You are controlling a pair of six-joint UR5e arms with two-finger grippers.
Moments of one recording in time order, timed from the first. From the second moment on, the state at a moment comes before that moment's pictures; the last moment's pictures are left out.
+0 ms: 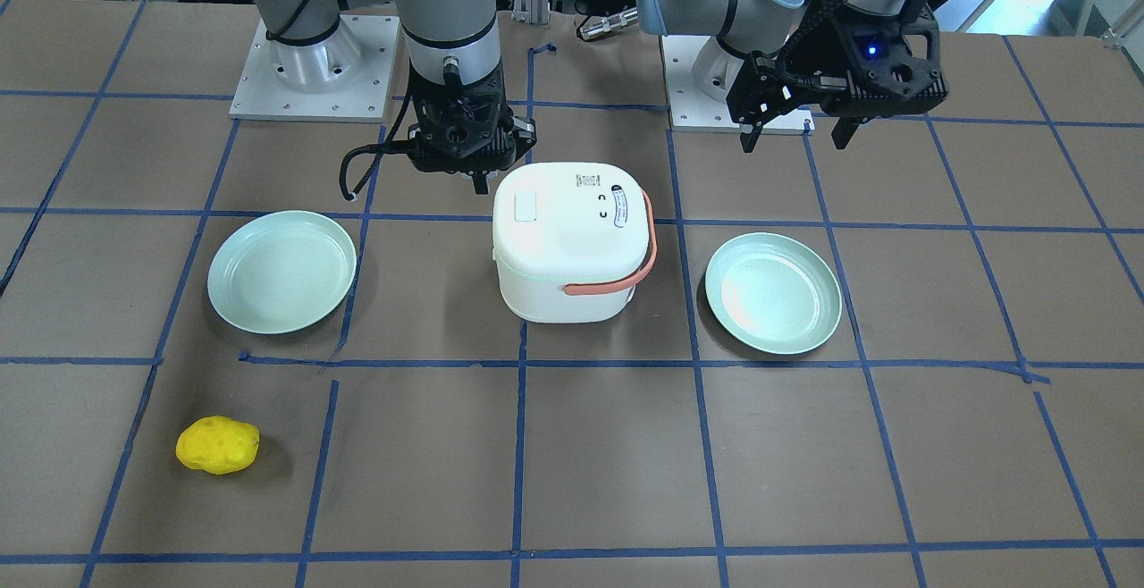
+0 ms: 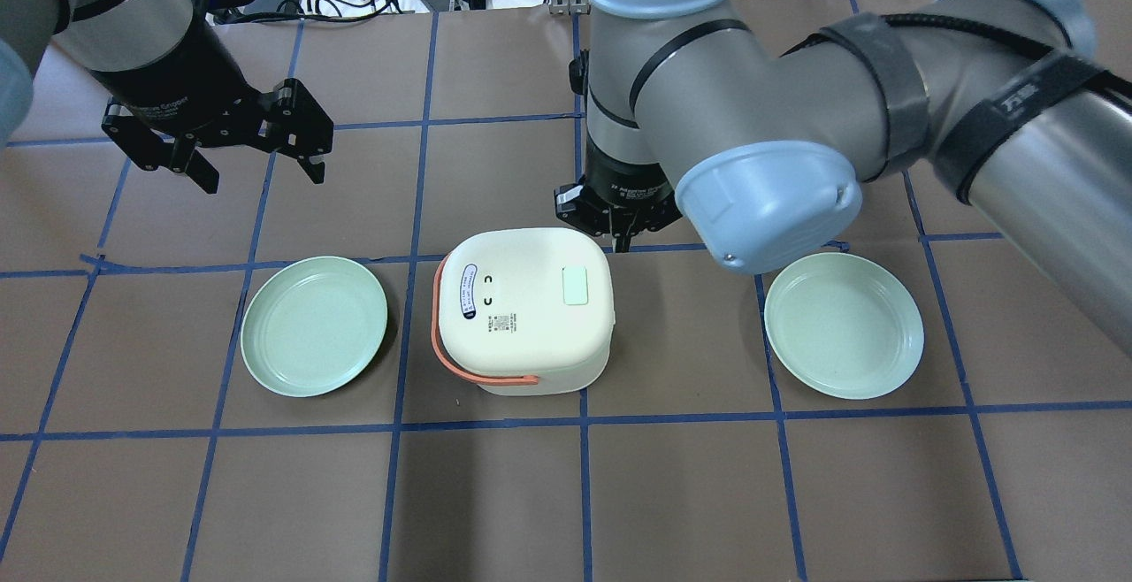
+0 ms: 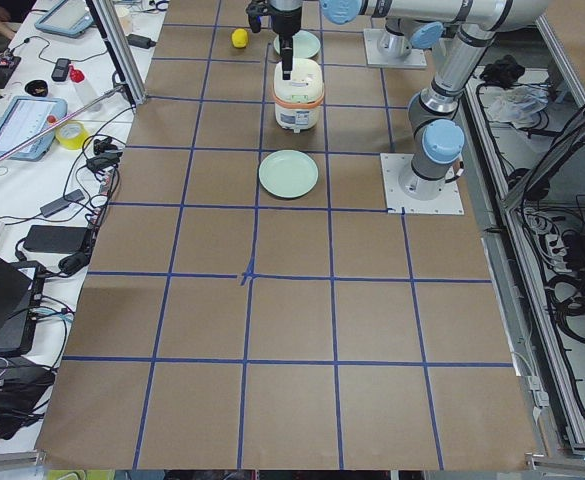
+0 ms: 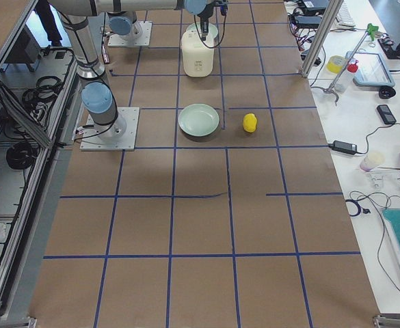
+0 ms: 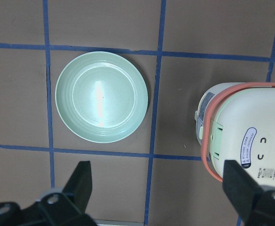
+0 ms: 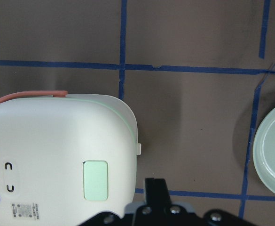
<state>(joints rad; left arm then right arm) -1.55 -1.50 -1.59 -1.62 1.59 -0.05 1.96 -1.47 1.68 -1.79 -1.52 0.31</state>
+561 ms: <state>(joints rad) -1.55 -1.50 -1.59 -1.62 1.59 -0.05 2.02 -1.44 1.75 -1.94 -1.52 0.35</state>
